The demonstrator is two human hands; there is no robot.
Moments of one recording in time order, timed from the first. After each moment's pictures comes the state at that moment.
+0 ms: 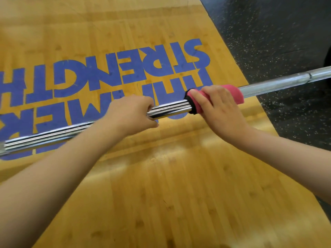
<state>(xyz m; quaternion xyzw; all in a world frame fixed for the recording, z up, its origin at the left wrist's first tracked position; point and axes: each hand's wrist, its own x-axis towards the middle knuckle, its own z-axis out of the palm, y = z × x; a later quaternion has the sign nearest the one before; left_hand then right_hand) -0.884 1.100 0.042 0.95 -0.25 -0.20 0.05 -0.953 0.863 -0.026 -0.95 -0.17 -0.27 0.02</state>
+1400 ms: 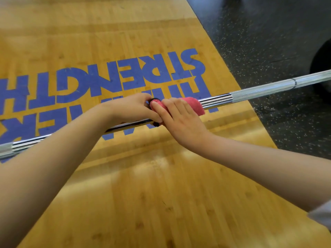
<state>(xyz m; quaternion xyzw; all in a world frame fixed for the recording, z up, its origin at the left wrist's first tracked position) -0.870 1.102 0.068 0.84 -0.20 -0.40 0.32 -0.945 0.945 -0.024 -0.94 -0.21 -0.27 -0.02</state>
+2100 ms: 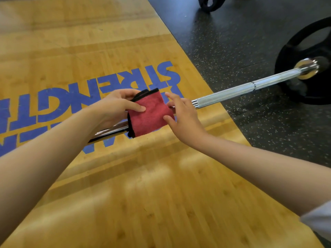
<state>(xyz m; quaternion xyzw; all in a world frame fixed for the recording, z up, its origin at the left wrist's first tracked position) -0.869 1.059 0.073 0.71 -0.07 -0.37 0.60 -0.971 0.890 0.025 -0.92 0.05 -0.11 0.36</state>
